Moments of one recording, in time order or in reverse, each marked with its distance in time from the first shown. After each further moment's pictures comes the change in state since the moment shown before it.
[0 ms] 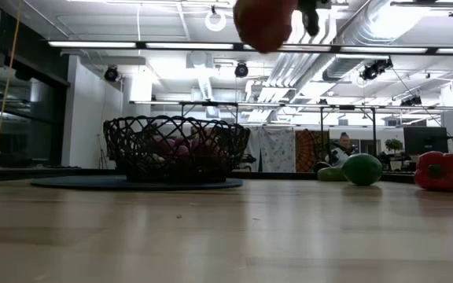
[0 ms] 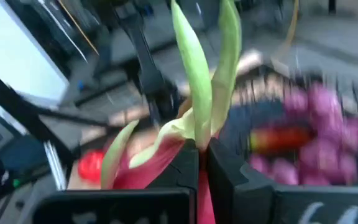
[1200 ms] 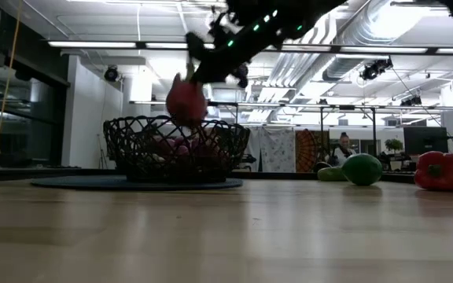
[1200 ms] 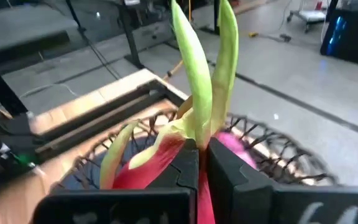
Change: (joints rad) left arm -0.002 0.006 0.000 -0.002 0.048 -0.053; right arm -0.201 0.764 0.486 0.166 0.249 -0.115
